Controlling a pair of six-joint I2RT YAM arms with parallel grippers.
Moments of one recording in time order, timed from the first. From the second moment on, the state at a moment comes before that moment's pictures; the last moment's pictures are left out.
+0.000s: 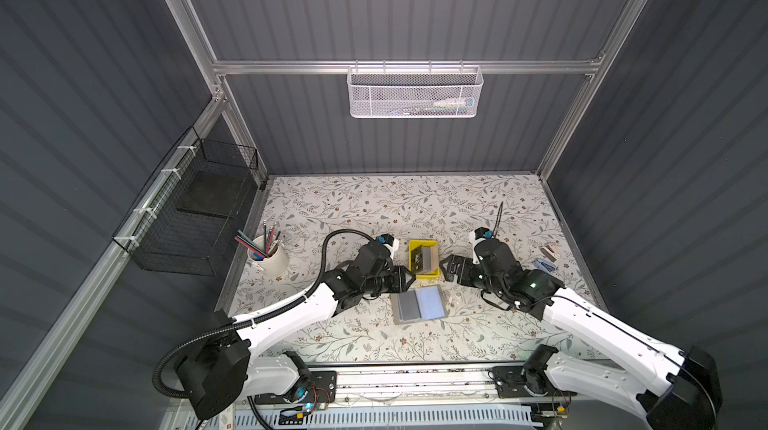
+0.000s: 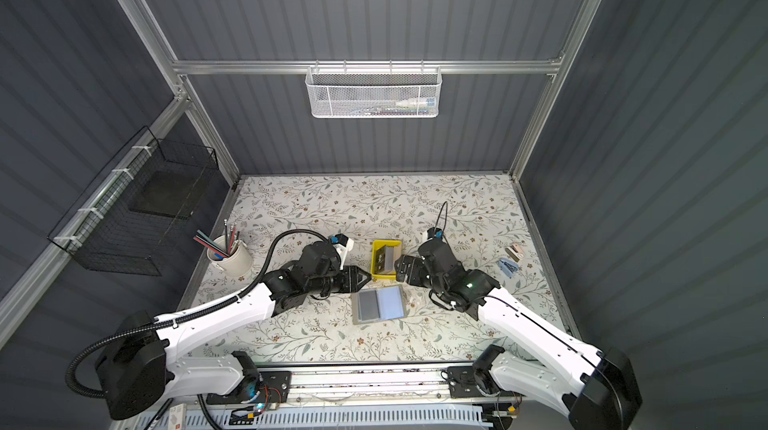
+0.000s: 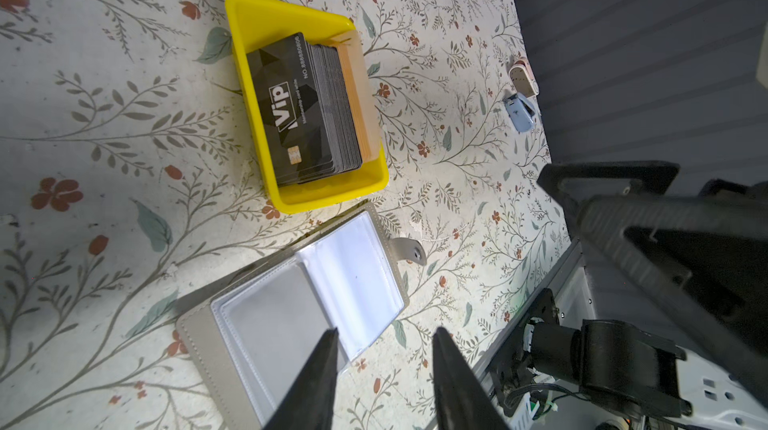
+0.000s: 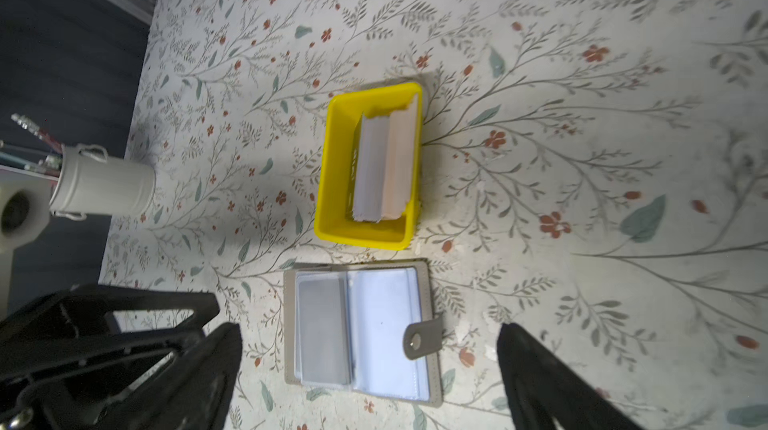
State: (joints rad) left arm -0.85 1.30 0.79 -0.17 0.22 -0.73; right arm 0.64 1.00 0.74 -0.48 0.06 0.74
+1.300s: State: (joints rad) left arm -0.76 1.80 1.18 -0.32 0.19 -0.68; right arm 0.53 1.44 0.93 -0.41 -0.17 0.65
